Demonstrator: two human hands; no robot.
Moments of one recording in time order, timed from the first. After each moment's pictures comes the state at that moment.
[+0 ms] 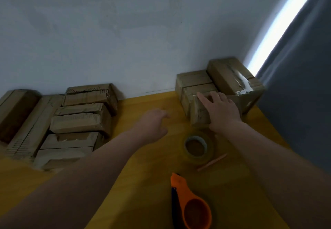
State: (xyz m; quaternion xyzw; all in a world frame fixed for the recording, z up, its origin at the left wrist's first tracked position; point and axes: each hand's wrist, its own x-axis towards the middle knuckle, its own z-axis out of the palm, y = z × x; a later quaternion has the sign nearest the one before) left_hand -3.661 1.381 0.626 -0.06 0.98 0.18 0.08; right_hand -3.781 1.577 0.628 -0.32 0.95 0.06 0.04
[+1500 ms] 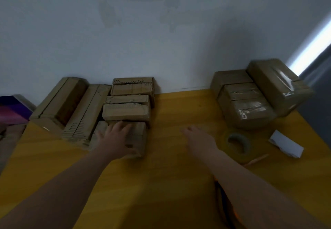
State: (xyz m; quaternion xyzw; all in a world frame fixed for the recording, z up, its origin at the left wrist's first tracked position) left_hand -3.493 1.190 0.566 -0.27 0.94 0.05 0.20; right_hand -3.626 1.425 0.577 -0.36 0.92 -0.01 0.19
